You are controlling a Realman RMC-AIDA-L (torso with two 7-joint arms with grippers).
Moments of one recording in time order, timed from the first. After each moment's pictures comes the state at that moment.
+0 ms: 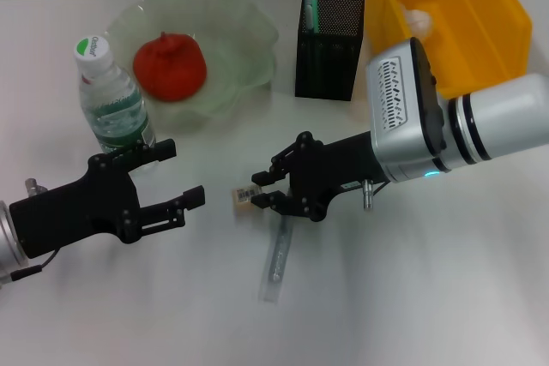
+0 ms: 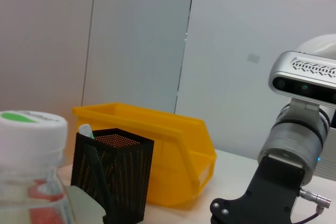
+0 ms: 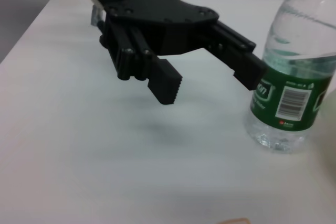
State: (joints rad) left arm -0.50 -1.91 2.10 -0.03 0.35 1.59 -0.72; right arm 0.95 2.09 -1.00 -0.15 -2.00 -1.14 0.95
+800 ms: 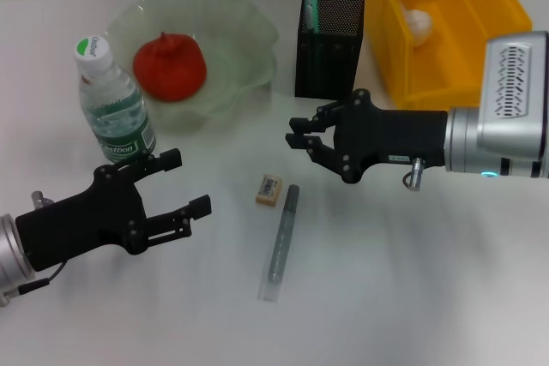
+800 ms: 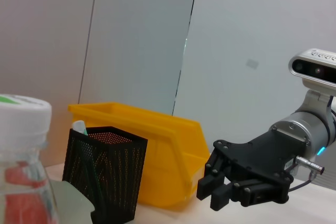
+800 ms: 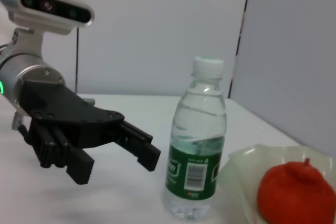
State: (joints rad) left arm -0.47 -1.93 2.09 -0.03 0.35 1.60 -0.73; right arm 0.68 2.09 -1.00 -0.35 -1.70 -1.29 0.83
